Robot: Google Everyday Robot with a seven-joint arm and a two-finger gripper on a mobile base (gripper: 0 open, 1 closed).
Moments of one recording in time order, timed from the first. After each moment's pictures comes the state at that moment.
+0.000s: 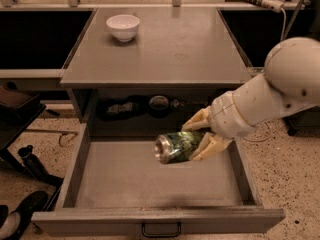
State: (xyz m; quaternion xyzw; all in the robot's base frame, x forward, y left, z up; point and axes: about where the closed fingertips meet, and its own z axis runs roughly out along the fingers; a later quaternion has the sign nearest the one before) arm 0.456 -0.090 0.813 -0.75 0.58 0.13 0.28
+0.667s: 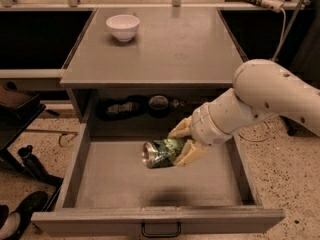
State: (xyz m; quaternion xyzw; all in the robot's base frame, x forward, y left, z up) arm 0.471 -0.054 0.763 -0.74 0.60 0.15 0.27
